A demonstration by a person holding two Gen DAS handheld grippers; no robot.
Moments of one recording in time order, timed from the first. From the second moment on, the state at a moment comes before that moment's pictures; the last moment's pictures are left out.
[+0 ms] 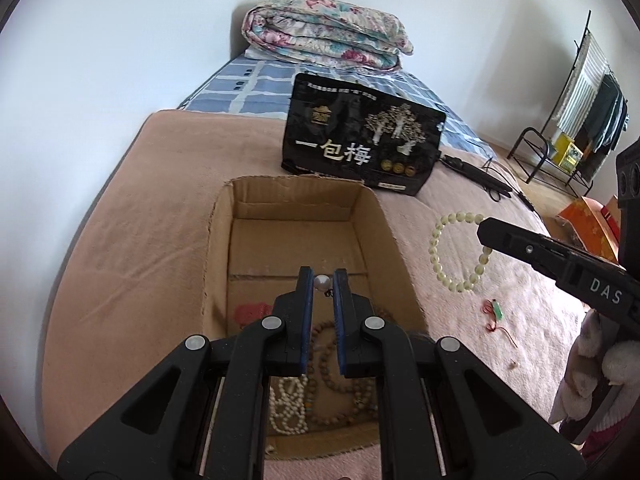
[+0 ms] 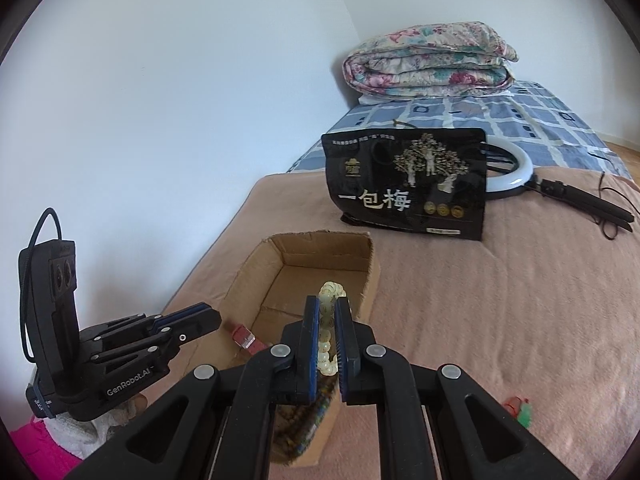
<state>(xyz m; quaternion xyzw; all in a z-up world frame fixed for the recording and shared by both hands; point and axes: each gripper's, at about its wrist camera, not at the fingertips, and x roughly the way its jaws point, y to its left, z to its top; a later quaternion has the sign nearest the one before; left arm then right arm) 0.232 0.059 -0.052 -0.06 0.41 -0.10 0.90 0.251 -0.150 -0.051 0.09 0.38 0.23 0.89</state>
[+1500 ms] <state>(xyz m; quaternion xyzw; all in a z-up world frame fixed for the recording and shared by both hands) 0.200 0.068 -0.022 -0.05 0.38 -0.06 0.92 0.227 -0.156 -0.033 0.06 0.36 0.19 0.91</state>
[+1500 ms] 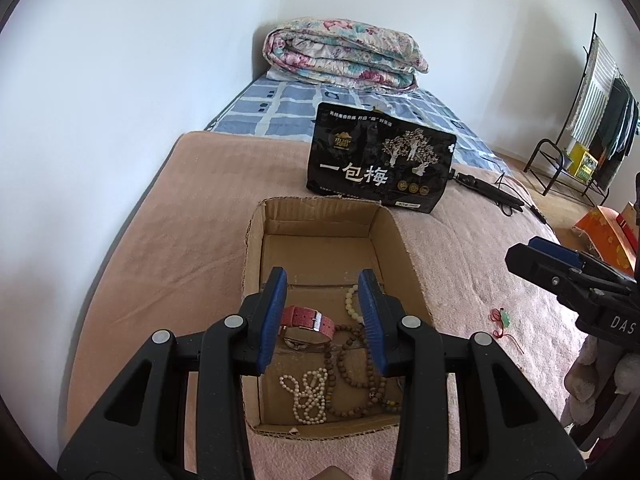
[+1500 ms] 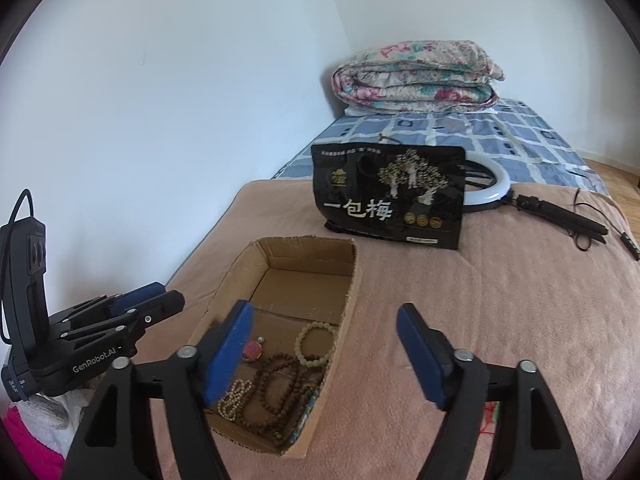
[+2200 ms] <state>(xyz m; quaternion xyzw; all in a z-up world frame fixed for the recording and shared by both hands) 0.148 -0.009 0.009 0.00 0.34 -0.12 0.93 0.173 -0.231 0.000 0.05 0.33 0.09 0.94</state>
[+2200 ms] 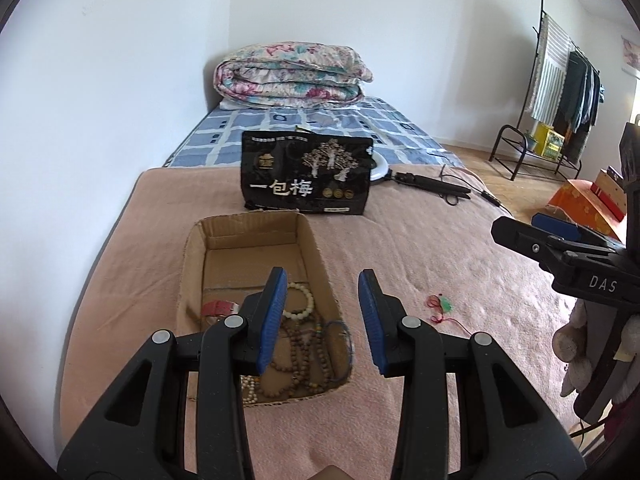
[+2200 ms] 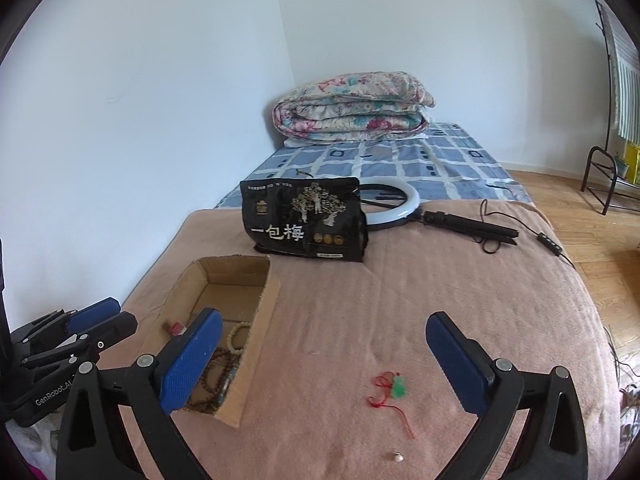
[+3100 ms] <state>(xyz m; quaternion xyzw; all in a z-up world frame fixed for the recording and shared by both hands) 0.133 -0.108 -0.042 0.01 0.40 -0.21 0.89 0.154 -0.342 -0.055 0.03 0.38 0.04 0.92</state>
